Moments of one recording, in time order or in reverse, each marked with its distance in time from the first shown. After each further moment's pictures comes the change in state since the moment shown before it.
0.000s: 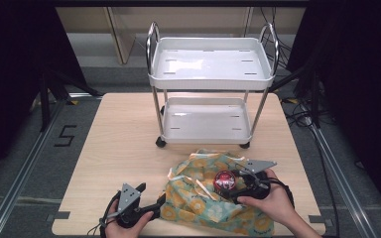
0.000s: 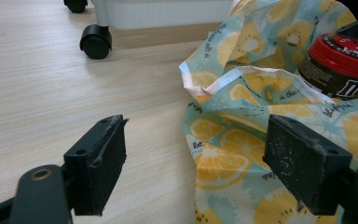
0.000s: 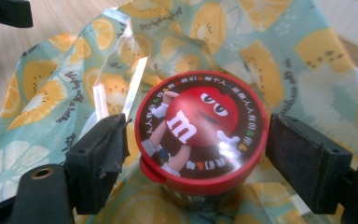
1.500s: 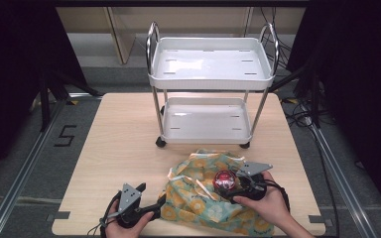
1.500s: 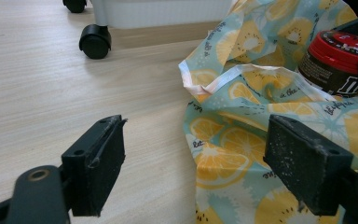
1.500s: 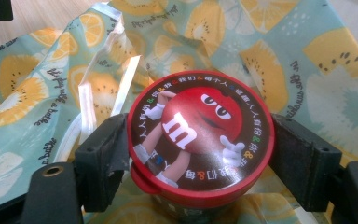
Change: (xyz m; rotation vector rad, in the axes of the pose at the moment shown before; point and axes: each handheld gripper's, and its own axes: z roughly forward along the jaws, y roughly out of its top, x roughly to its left) left arm 0.000 0.000 0.001 0.006 -0.001 0.011; right arm 0.006 -0.003 0.010 -0.023 -0.043 -0.014
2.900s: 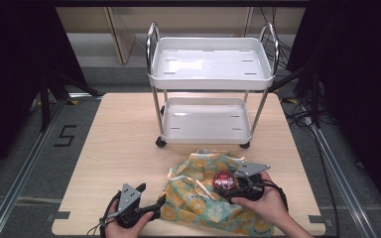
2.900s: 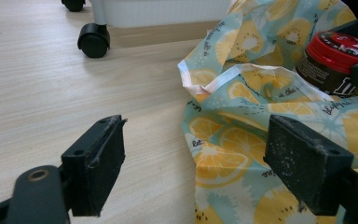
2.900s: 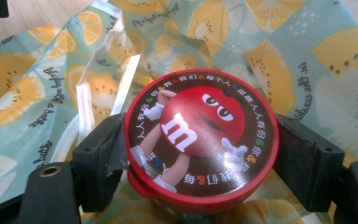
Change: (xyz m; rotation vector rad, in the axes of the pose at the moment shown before) left arm 0.000 -0.001 0.000 0.001 -0.002 -0.009; right arm -0.001 -0.001 0.006 -0.003 -0.008 -0.029
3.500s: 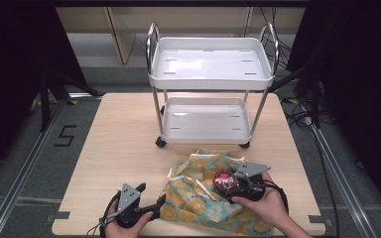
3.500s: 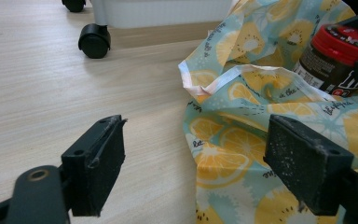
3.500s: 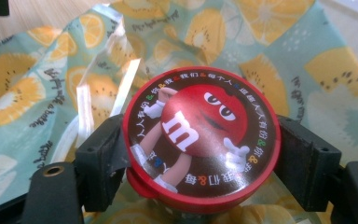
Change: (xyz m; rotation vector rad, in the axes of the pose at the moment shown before) left arm 0.000 0.000 0.001 -0.017 -0.011 -0.009; right arm 0.003 0.004 -0.005 -0.009 -0.015 -0.024
